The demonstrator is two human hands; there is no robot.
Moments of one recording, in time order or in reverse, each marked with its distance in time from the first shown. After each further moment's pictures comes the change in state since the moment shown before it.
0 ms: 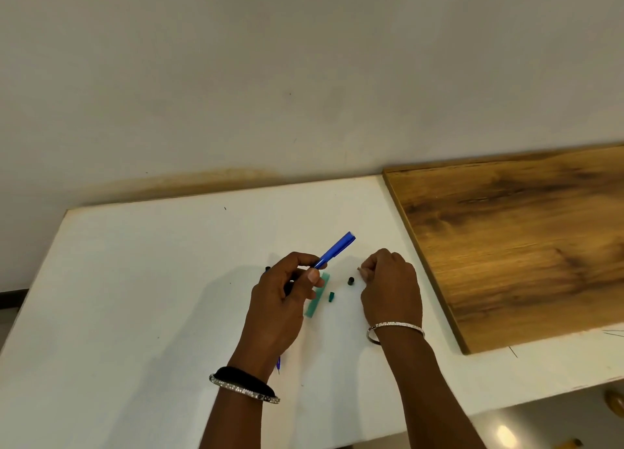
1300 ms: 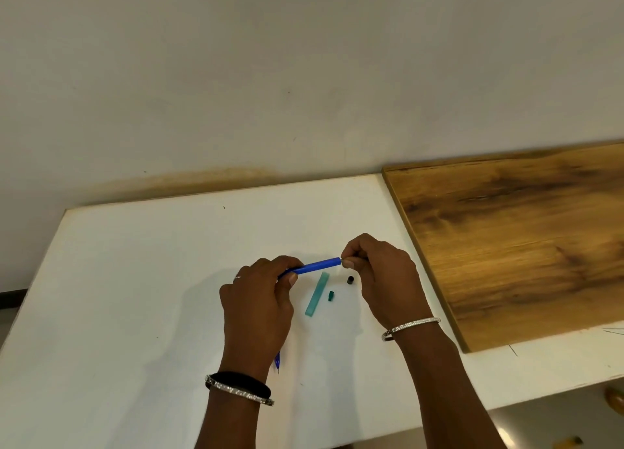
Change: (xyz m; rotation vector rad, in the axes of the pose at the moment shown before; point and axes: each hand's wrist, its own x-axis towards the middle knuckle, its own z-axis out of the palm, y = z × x) left_hand -0.002 -0.006 -0.016 0.583 0.246 0.107; right_hand -0.002 -0.016 -0.027 0.157 -0.103 -0.365
